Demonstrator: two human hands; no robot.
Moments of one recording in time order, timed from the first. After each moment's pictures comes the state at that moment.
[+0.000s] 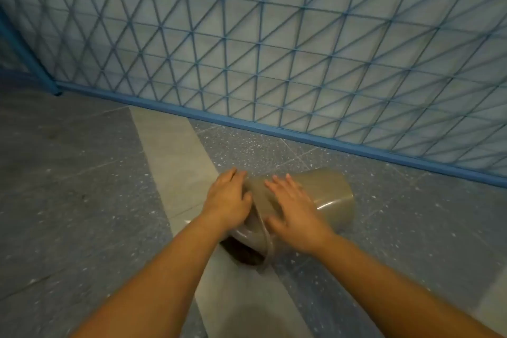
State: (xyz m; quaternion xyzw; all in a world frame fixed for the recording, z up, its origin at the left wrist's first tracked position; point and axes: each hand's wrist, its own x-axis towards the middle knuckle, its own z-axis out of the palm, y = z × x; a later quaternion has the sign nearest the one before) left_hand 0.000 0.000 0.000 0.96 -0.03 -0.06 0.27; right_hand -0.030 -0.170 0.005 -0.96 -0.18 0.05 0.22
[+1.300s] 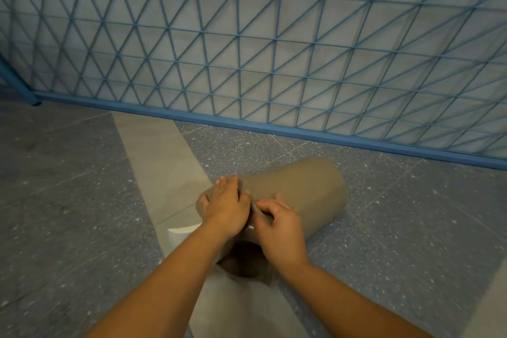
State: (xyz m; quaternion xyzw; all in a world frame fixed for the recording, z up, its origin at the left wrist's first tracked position) left_hand -0.004 -0.036 -0.030 0.95 0.05 -0.10 0.28; right_hand -0.056 -0.149 -0.032 -0.87 0.03 -0.03 0.49
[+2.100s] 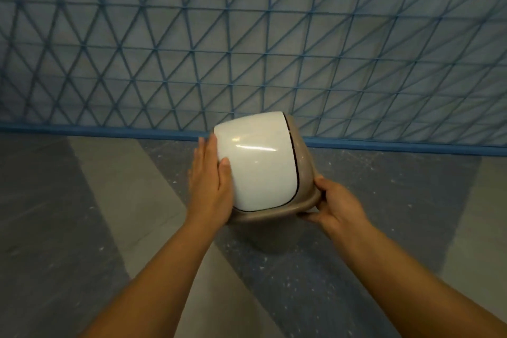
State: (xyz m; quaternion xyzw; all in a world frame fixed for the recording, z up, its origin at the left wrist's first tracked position) left_hand -0.001 -0.084 0.025 0.88 -0.04 0.09 0.46; right_hand -0.044 -0.273 0.049 -0.44 0.39 0.01 0.81
